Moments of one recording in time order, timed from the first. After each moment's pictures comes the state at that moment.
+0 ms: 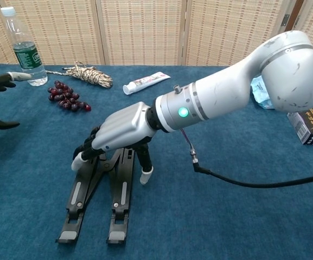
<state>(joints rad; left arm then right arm) -0.51 -1.42 -0.12 -1.27 1.29 1.02 -0.31 1.46 -1.75 -0.19 -0.90 -1.95 0.73 0.61</state>
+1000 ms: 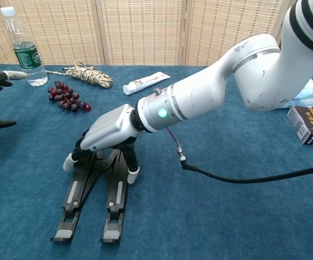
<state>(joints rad) -0.50 -1.42 -0.13 -1.25 1.31 1.03 -0.35 1.52 -1.87 -0.27 -0.70 -1.93 0.76 0.76</state>
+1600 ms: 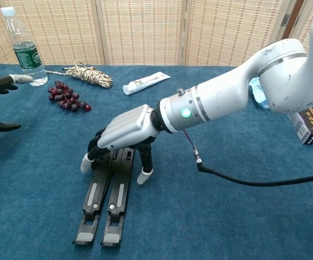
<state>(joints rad) -0.51 -1.43 -0.13 -1.25 1.32 1.01 -0.34 1.44 -1.84 -0.33 -0.70 -1.93 0.87 0.78</state>
